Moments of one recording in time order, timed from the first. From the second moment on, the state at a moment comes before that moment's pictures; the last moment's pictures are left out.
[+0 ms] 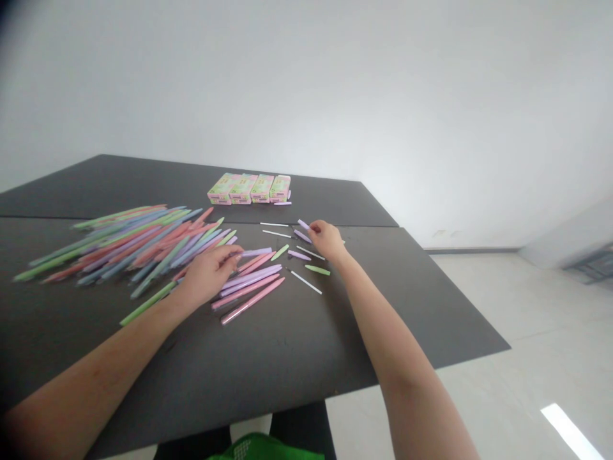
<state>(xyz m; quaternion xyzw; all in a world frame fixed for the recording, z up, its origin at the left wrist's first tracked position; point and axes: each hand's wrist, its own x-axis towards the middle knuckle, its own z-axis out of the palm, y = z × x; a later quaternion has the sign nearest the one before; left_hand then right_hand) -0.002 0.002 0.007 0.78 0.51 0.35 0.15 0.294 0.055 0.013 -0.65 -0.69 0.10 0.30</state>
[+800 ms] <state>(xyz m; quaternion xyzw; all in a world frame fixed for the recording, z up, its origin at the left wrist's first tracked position) 0.001 -0.006 0.014 0.78 0.48 0.36 0.19 0.261 -0.014 0.024 -0.44 -0.67 0.39 0.45</state>
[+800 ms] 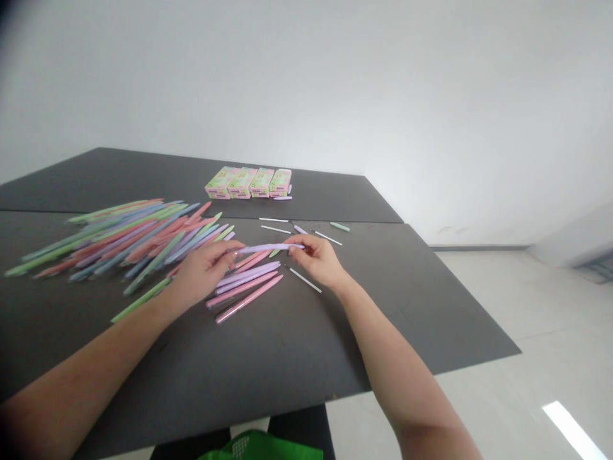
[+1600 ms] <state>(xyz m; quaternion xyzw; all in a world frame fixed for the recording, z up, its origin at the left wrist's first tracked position) 0.000 -0.006 0.006 0.78 0.46 0.39 0.16 0.257 -0.012 0.021 -0.44 -0.63 0.44 0.46</state>
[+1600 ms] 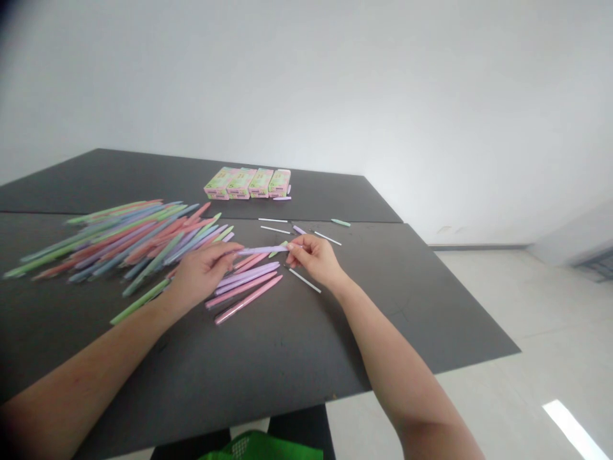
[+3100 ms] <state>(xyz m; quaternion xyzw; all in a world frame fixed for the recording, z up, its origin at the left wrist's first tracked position) 0.000 -0.005 0.007 0.79 0.45 0.40 0.15 0.276 -0.006 0.016 -0.43 -0.71 0.35 0.44</state>
